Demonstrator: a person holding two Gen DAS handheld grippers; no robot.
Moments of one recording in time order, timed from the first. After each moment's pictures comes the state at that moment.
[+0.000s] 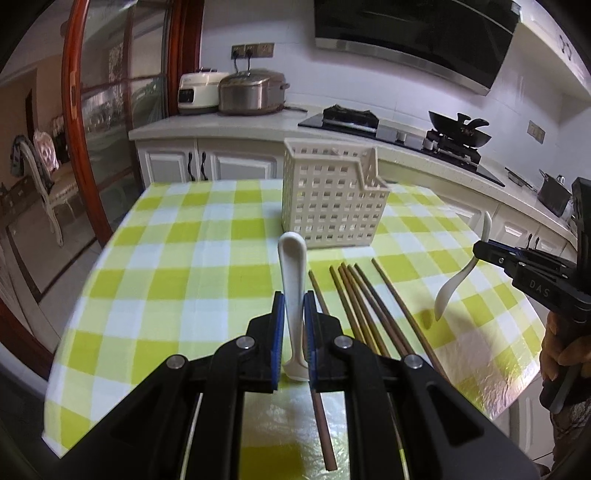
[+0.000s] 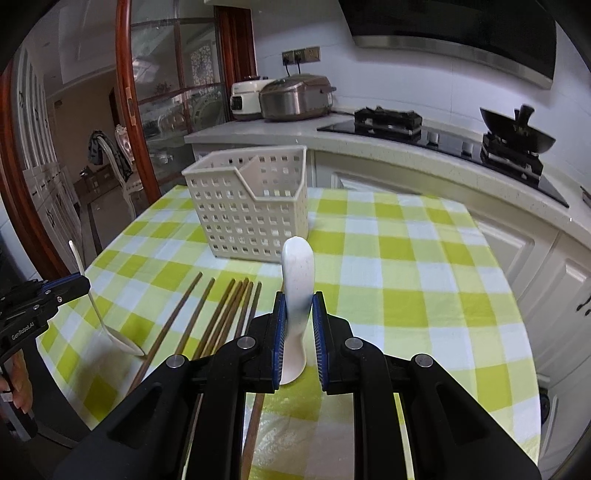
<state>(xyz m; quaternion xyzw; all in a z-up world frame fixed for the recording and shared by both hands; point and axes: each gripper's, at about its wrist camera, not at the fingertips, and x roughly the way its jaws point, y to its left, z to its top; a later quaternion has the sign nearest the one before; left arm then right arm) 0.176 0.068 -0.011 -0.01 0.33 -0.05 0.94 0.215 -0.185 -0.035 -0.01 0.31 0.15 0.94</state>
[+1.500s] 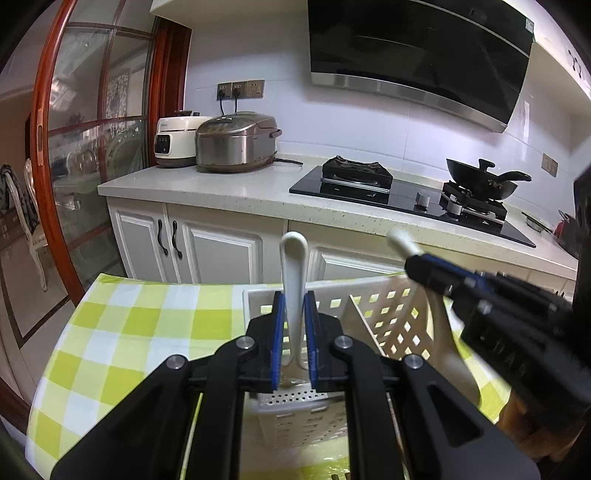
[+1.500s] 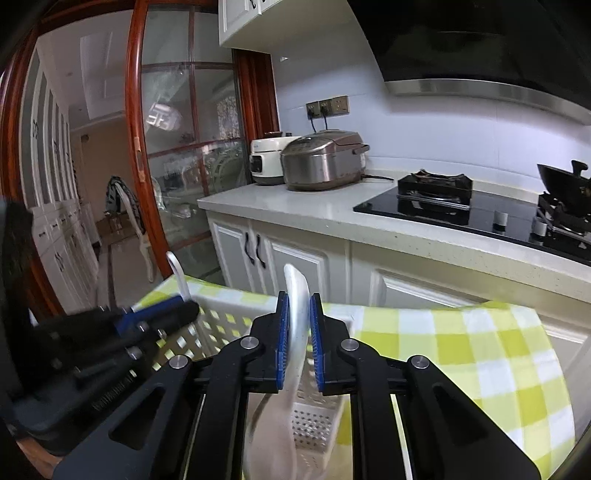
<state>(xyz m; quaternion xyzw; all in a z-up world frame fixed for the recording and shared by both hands) 0.398 0.043 -0.002 -0.02 0.24 -0.05 0.97 0.400 -0.122 -0.003 0.02 0.20 0.21 0.96</state>
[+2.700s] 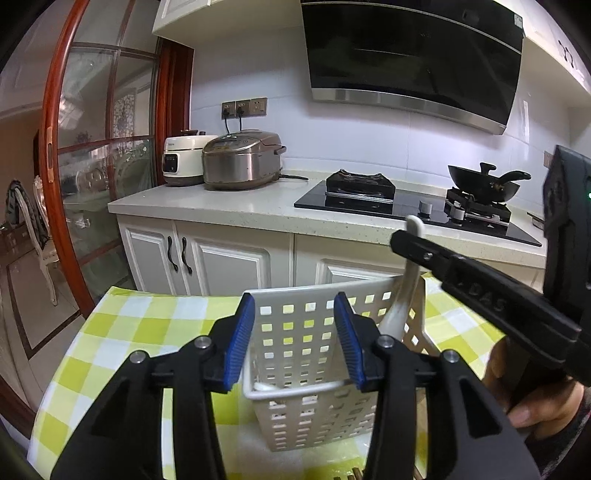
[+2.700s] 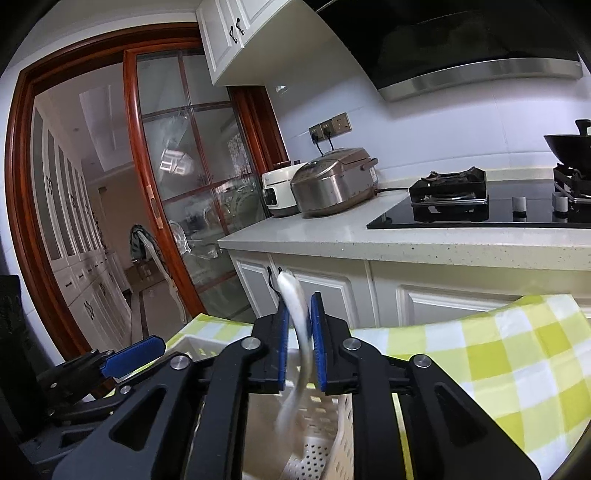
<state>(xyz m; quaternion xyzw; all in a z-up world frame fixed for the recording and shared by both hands) 0.378 0.030 0.000 0.00 0.20 -0.03 0.98 0.420 -0.147 -0.006 0.11 0.15 0.26 0.95</state>
